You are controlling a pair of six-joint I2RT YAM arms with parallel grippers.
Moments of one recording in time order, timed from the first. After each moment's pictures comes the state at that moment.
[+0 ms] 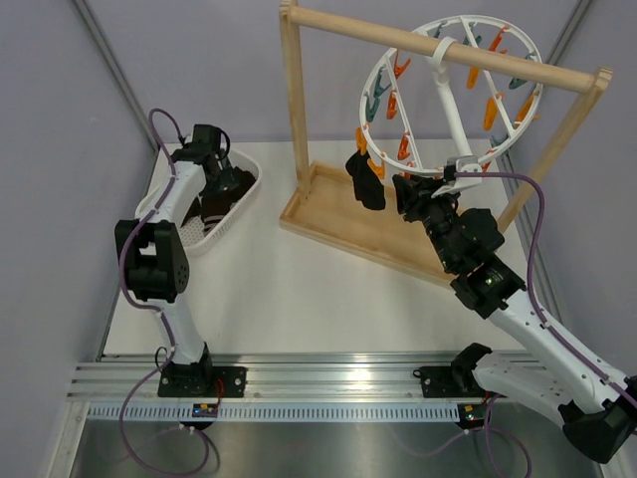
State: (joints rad) left arm -0.08 1.88 1.65 -0.76 -0.32 -0.47; right arm 0.65 0.90 0.90 0.16 0.33 0.16
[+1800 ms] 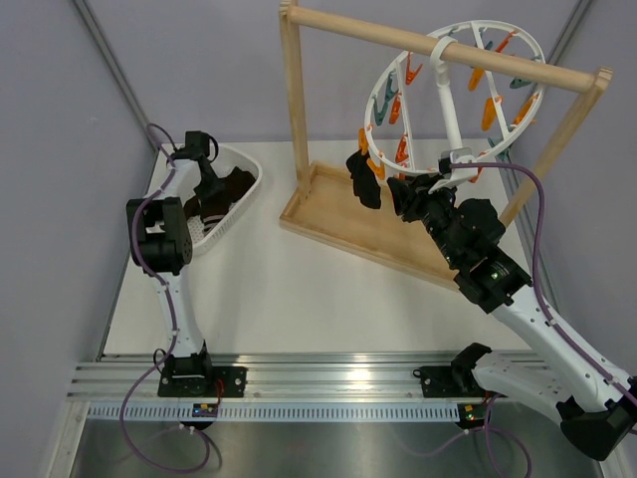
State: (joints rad) left arm 0.05 2.19 1.79 -0.66 -0.17 -0.52; right arm 0.64 0.92 0.99 0.01 0.24 0.20
